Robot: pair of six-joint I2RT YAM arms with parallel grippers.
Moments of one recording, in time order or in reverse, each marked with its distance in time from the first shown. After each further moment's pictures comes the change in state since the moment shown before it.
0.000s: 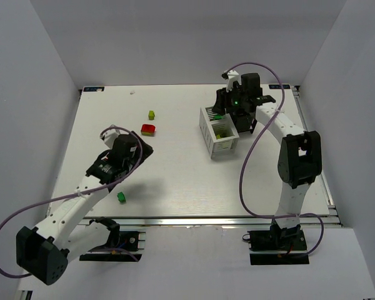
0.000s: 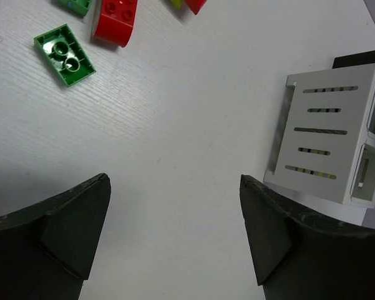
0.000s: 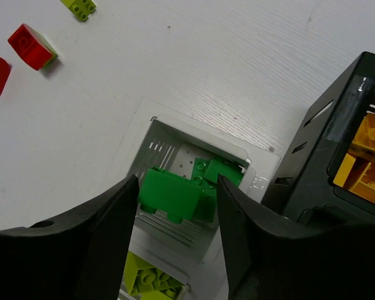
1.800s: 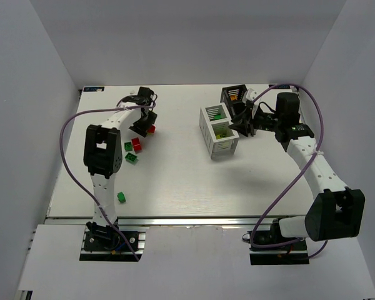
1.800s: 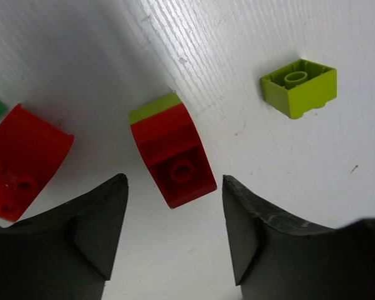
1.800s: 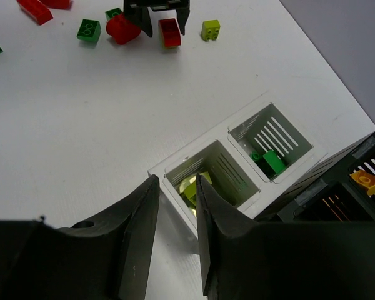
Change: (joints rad) left arm 0.235 1.186 0.980 -0.301 0.062 -0.274; right arm -0.134 -0.603 -0.497 0.033 -0.465 -0.431
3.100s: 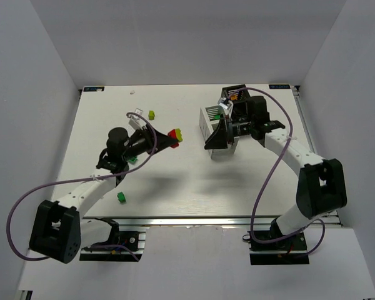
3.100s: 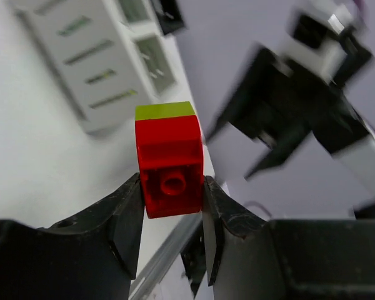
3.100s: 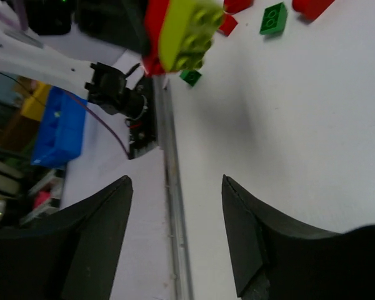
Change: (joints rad) left arm -0.050 -0.942 -1.090 1.188 0.883 0.340; right arm 0.169 0.189 0.016 0.016 -0.274 0.575
